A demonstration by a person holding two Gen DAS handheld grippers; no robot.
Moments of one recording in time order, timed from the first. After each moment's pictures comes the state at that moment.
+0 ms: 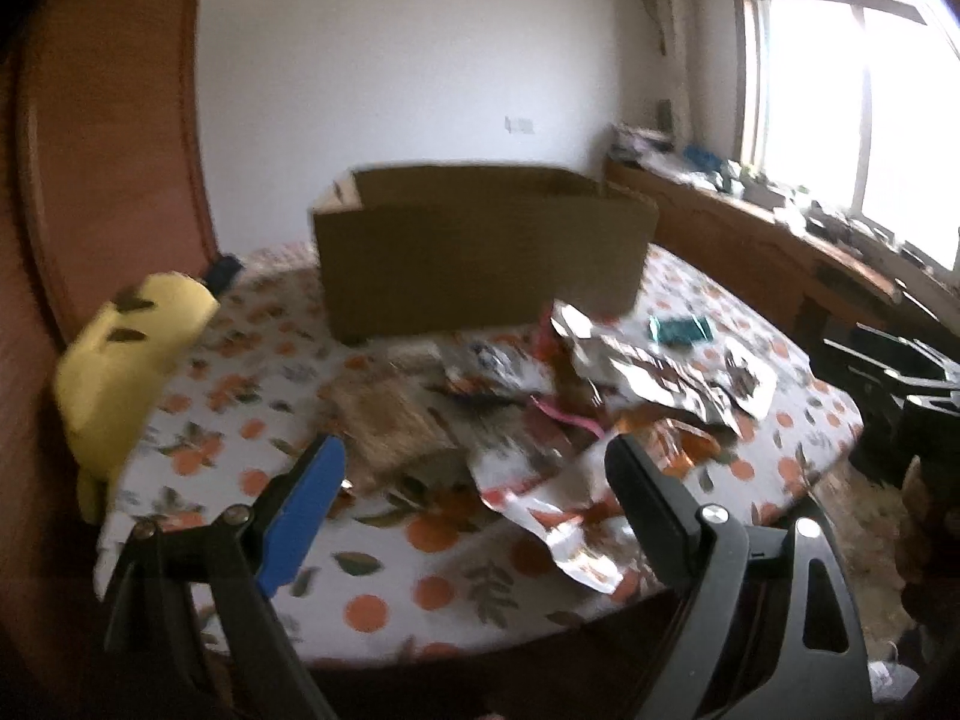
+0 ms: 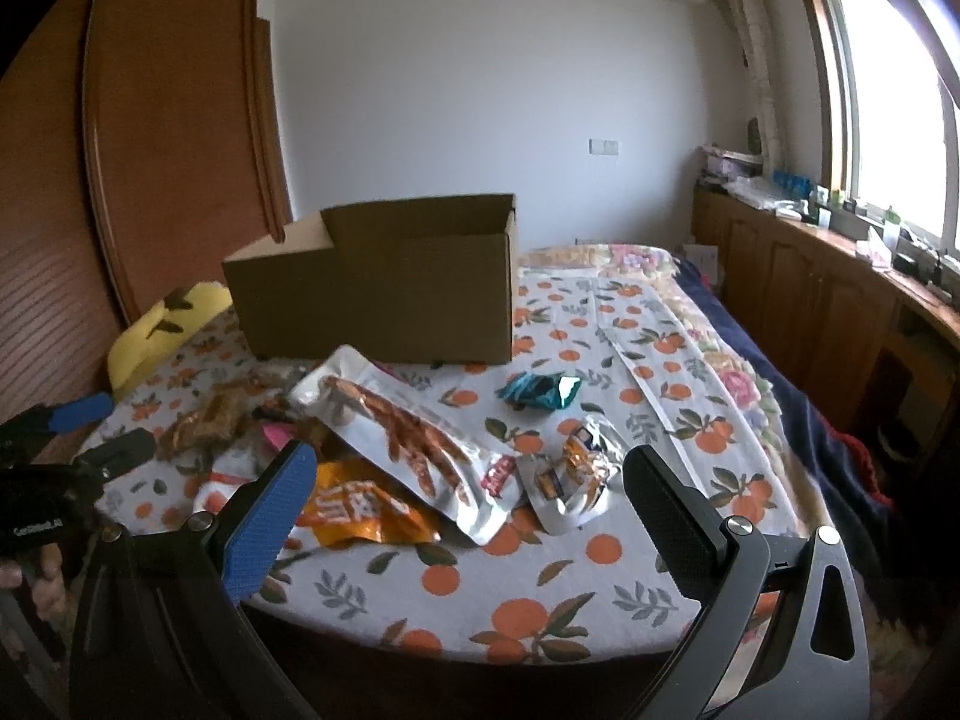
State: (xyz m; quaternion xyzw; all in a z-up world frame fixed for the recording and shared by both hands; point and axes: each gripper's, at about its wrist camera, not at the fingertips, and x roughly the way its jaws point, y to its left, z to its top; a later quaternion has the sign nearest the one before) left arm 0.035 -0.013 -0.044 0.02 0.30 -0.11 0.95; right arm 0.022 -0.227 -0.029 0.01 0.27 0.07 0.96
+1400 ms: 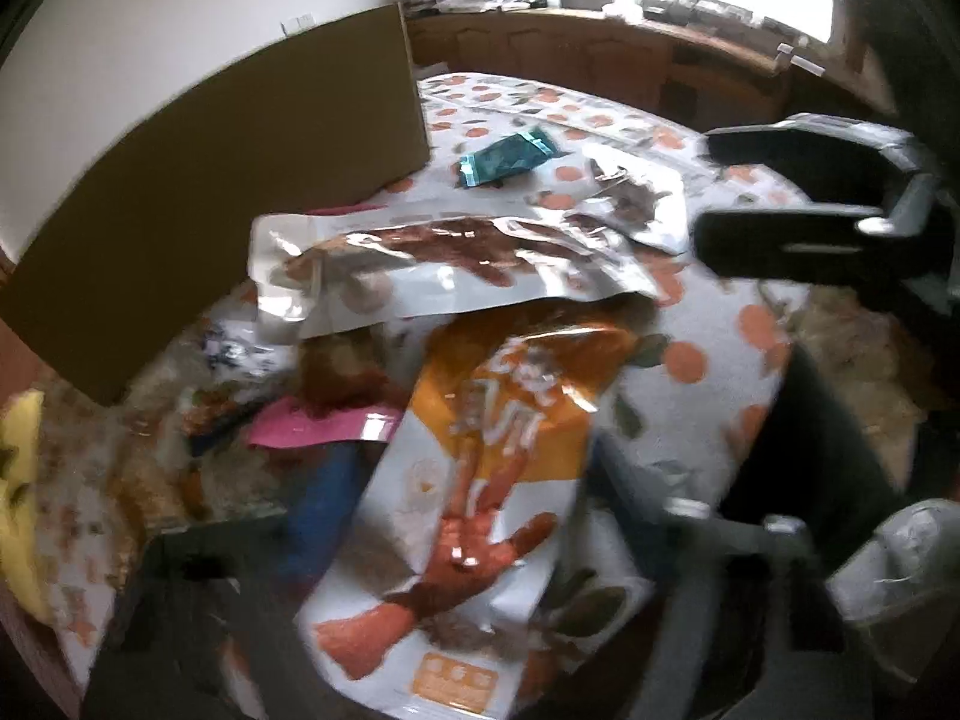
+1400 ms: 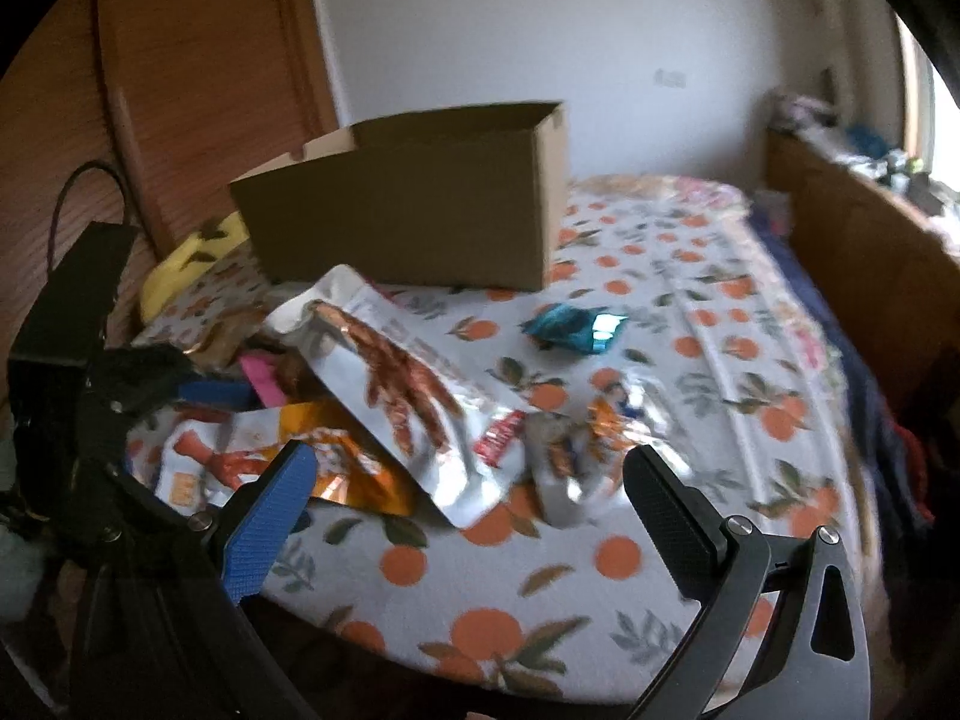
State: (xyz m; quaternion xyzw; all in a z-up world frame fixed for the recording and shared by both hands) left arm 0.104 -0.118 -0.097 0.19 0.43 -0.30 0.83; right arm 0.077 -0.246 -0.063 0.01 0.36 0.18 0.92
